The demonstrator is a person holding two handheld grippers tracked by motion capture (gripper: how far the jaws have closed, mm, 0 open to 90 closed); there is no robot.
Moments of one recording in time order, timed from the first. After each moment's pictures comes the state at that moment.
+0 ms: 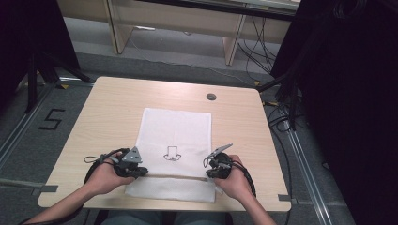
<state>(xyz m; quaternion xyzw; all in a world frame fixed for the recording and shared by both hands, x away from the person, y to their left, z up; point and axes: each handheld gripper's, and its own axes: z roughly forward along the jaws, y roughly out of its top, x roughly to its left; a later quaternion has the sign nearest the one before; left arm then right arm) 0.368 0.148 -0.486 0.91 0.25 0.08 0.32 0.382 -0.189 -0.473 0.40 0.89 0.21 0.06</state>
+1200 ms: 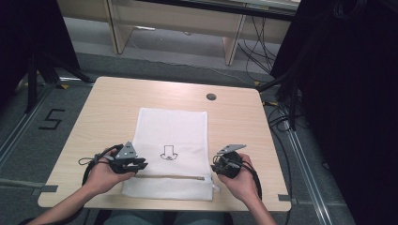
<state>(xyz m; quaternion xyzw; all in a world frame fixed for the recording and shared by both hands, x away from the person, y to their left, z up) 0.370 0.156 -0.485 0.86 0.29 0.13 0.39 0.377 -0.212 -0.461 0.42 0.86 0.28 0.12</state>
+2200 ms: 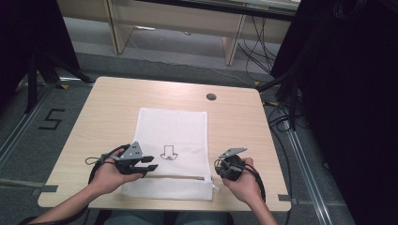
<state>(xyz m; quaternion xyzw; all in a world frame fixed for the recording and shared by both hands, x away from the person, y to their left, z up) 0.370 0.134 -0.481 0.85 0.25 0.12 0.44 0.367 -0.217 -0.461 0.42 0.87 0.25 0.11</state>
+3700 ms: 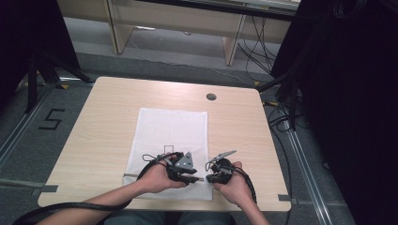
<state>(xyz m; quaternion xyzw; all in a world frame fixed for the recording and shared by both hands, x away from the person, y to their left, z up) 0.377 0.001 -0.493 0.90 0.13 0.05 0.41 0.368 -0.196 -0.486 0.43 0.87 0.24 0.04</state>
